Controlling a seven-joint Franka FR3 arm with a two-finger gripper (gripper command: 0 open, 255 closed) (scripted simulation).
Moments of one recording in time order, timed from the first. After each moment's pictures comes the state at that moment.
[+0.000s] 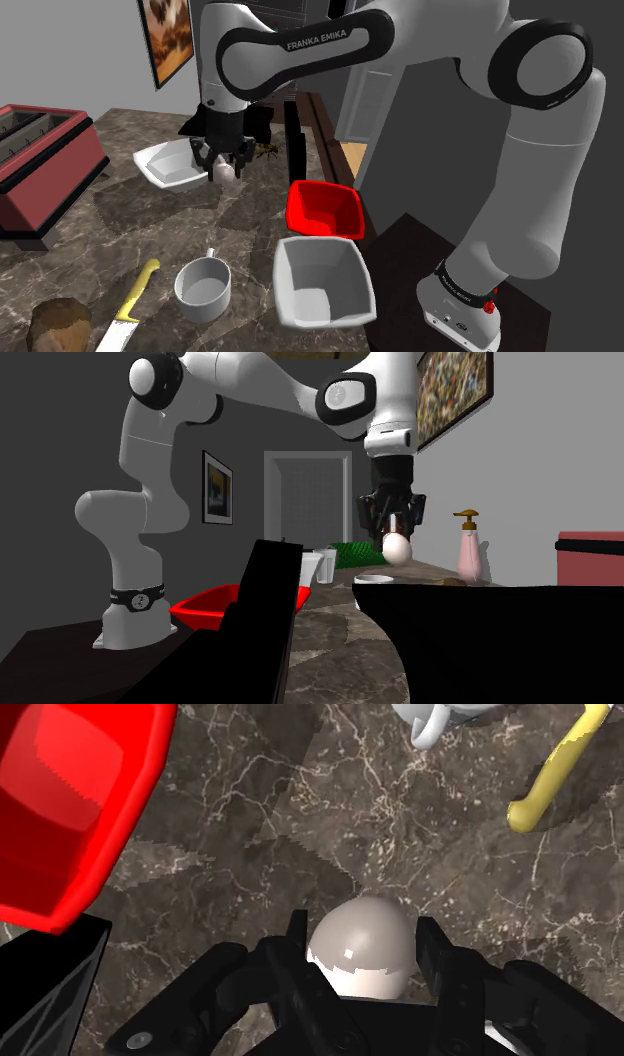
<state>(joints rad) 0.23 0.34 0.38 -1.67 0.01 1.98 0.87</state>
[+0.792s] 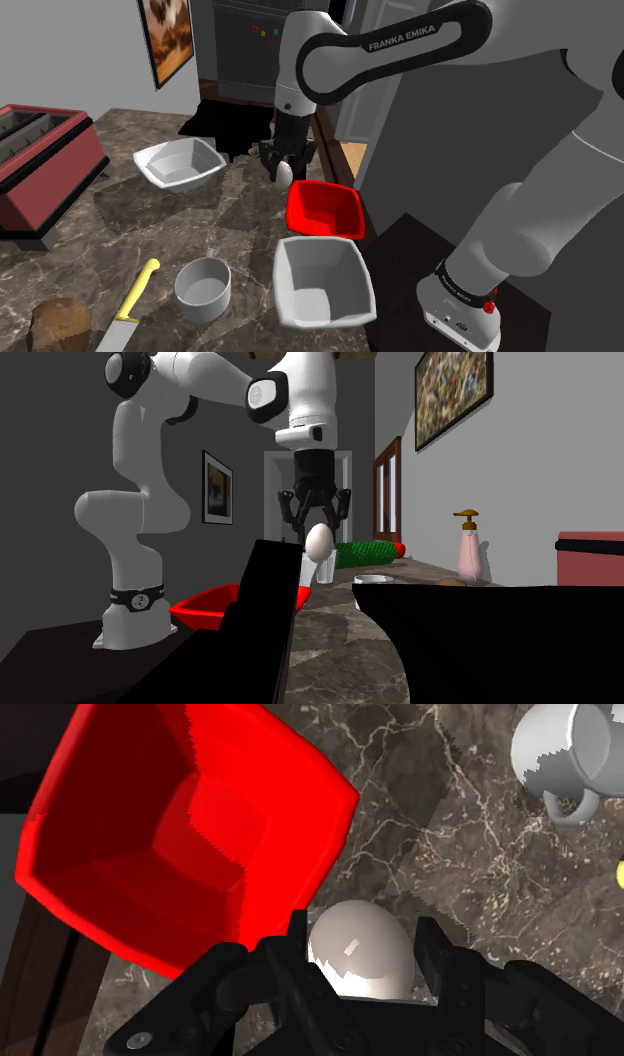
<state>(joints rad) 0.12 -0.09 0.35 -2.17 0.18 2.05 0.66</state>
